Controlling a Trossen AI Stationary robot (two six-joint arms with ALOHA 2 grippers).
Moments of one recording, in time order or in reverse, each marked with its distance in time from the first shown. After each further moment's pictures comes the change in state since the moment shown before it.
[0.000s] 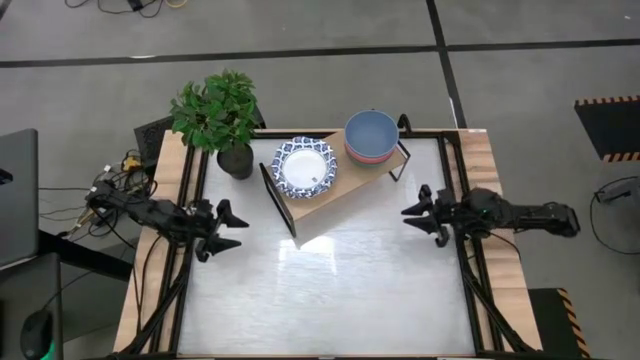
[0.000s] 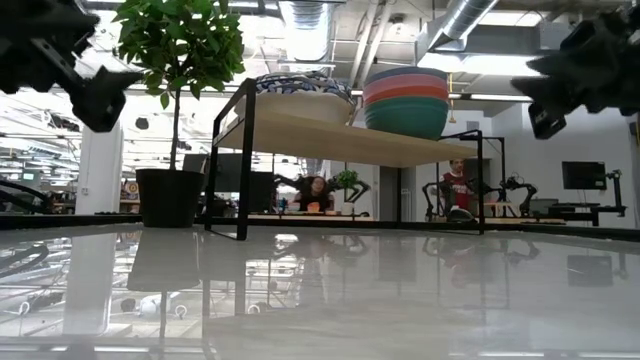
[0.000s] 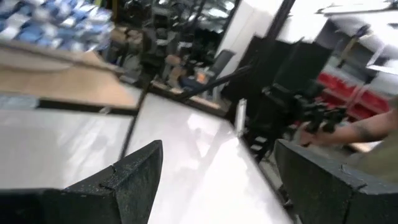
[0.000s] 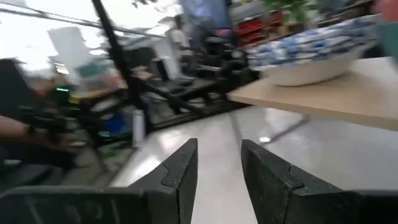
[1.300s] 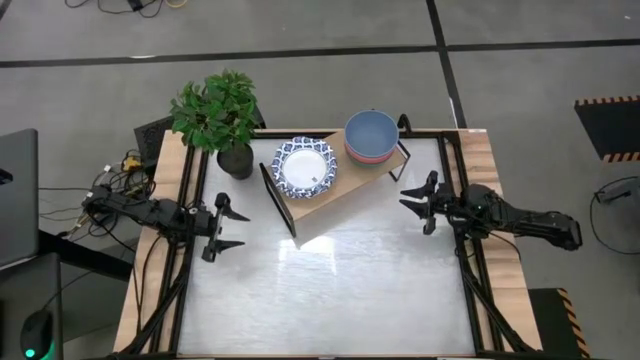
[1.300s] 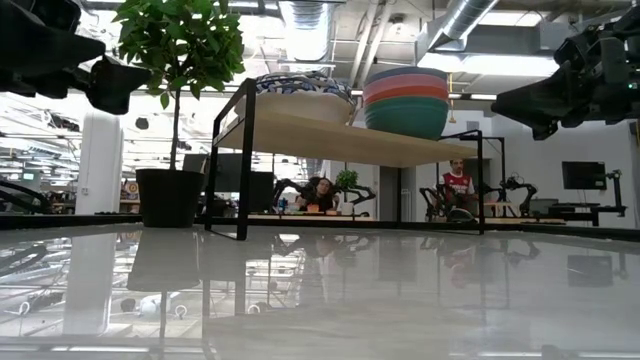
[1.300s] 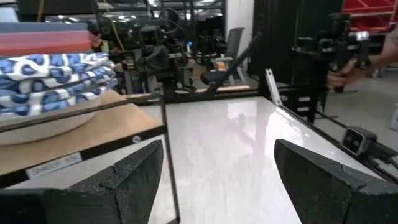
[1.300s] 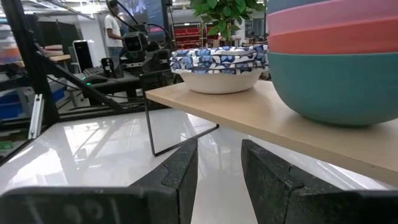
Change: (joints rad) left arm 0.075 0.002 -0.002 -0.043 0.036 0.453; right arm -0.155 0.001 -0.002 -0.079 0.147 -0.255
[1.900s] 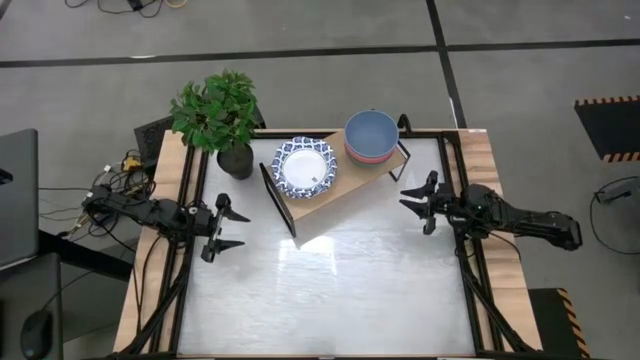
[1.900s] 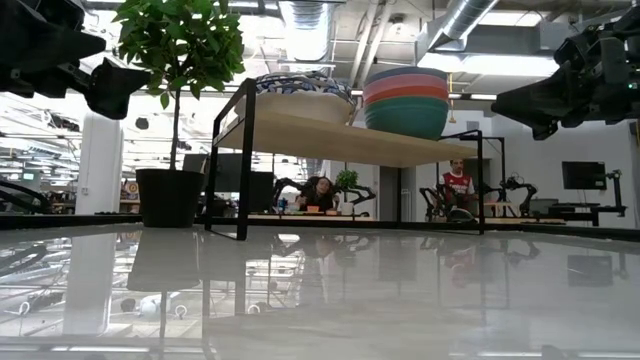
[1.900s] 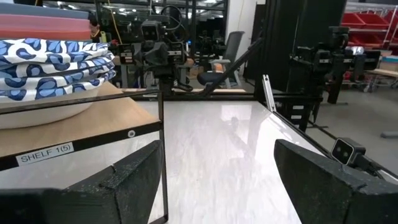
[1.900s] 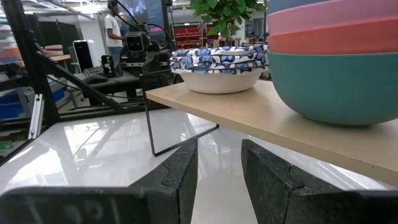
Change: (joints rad) left arm 0.000 0.000 0.000 -0.001 0.010 -0.090; right arm 0.000 0.000 -0.001 0.000 -0.001 0.000
